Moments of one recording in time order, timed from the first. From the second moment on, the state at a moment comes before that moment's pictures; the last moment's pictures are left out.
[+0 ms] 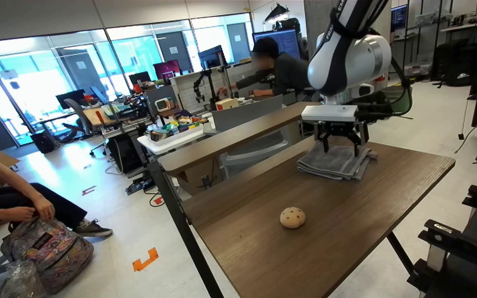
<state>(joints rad) 0.01 0.95 -0.17 -1.62 0.15 2.56 1.09</state>
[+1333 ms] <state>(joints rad) -0.06 1.22 -0.25 -1.20 0.16 2.26 1.48</state>
